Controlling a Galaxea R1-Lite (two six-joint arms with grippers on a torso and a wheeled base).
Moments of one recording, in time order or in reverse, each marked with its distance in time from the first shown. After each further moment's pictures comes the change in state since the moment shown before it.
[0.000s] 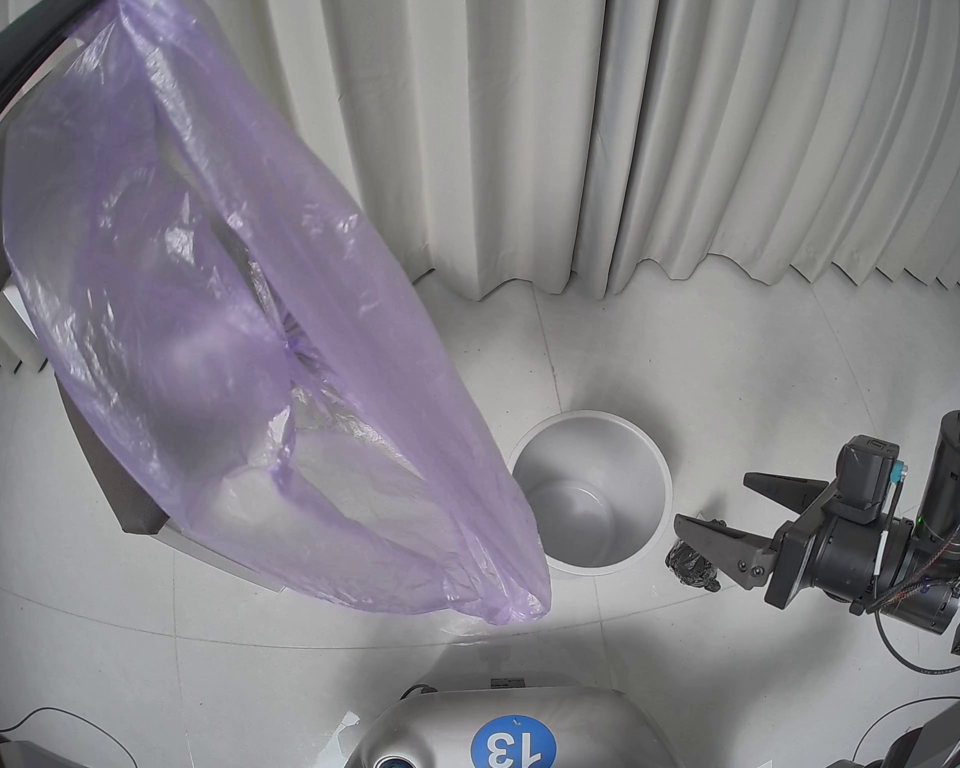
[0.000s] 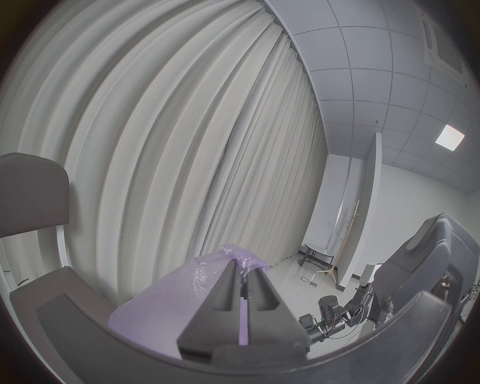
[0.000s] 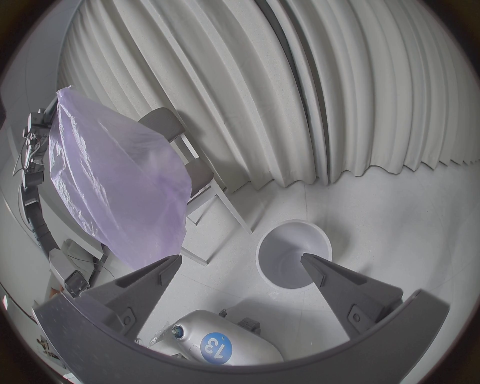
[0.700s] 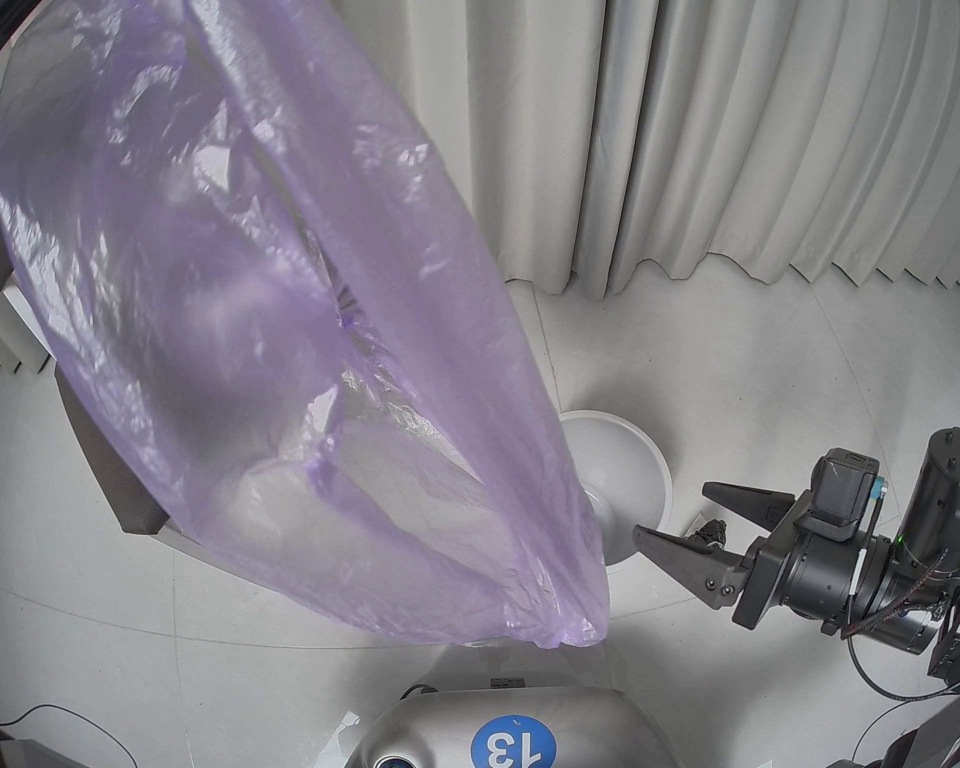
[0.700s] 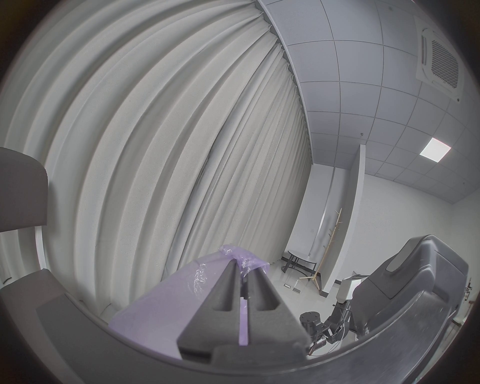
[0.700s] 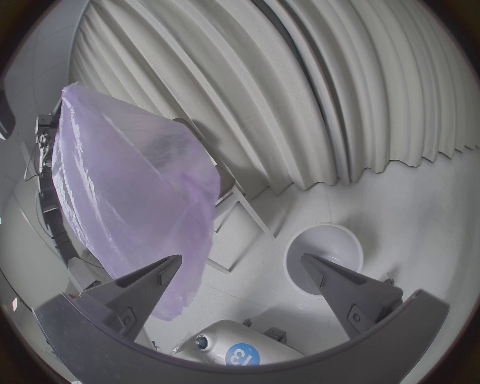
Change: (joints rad) left arm -0.080 0.046 -0.075 -0.011 -0.050 0.001; right arm 0.085 0.079 0.041 -0.195 0.021 0.069
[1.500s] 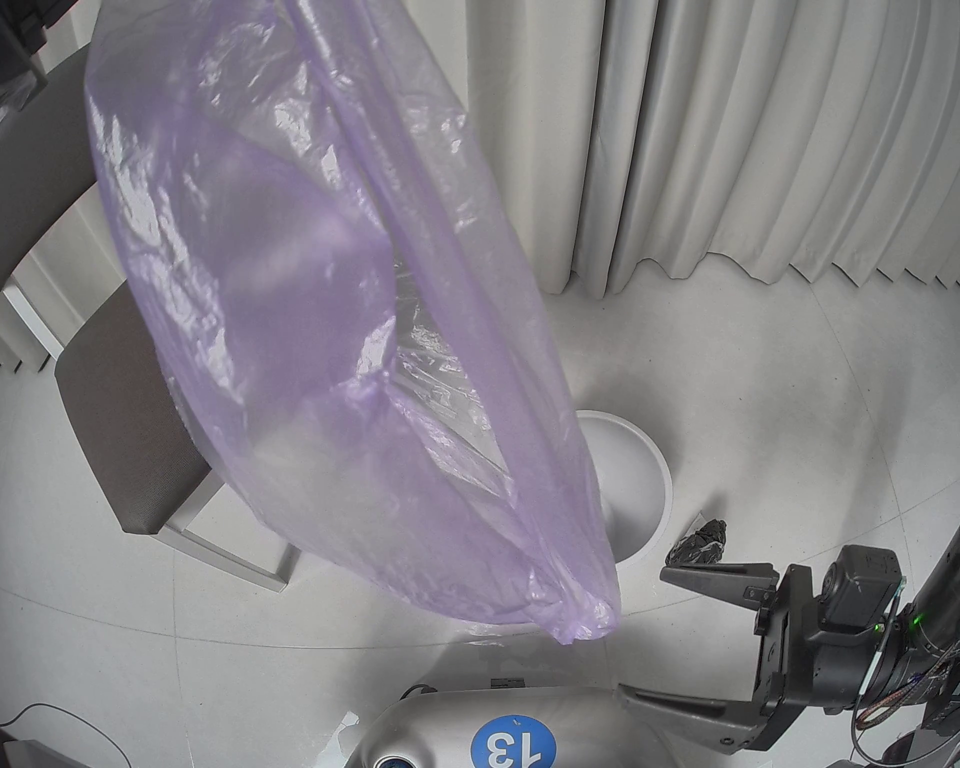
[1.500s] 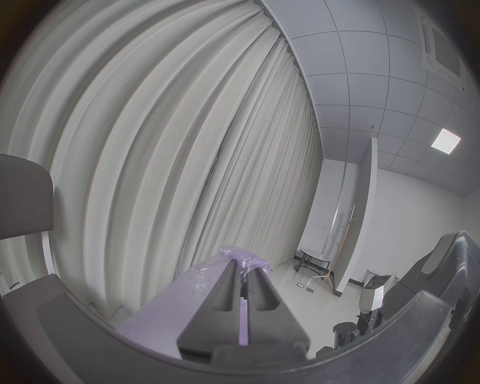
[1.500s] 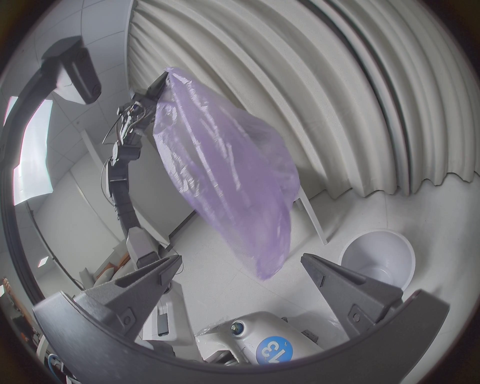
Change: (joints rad) left arm 0.069 0.098 -0.097 0.006 0.015 0.000; right arm 0.149 -0.003 0.213 -0.311 0.215 -0.087
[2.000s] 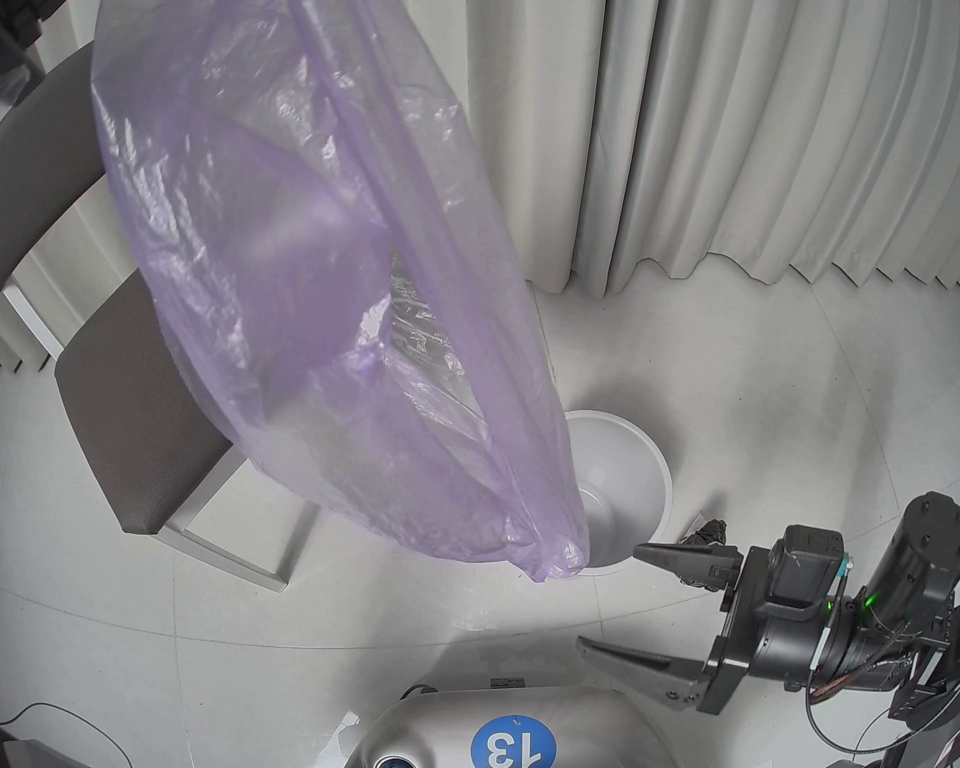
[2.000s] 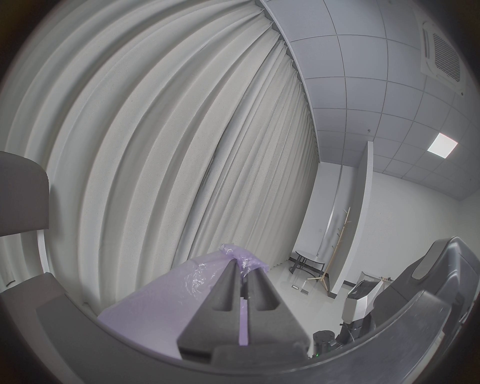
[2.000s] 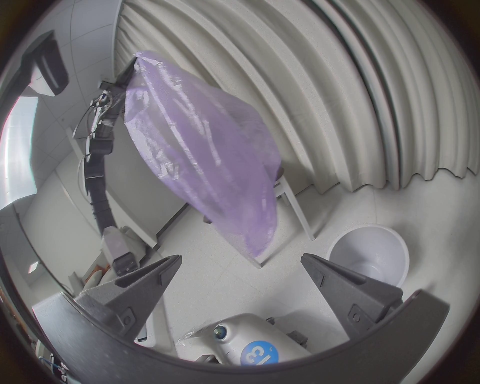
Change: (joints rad) left arm -0.029 -0.004 0.000 -0.002 -0.002 -0.001; right arm -0.066 0.146 -0.053 -0.045 0.001 -0.003
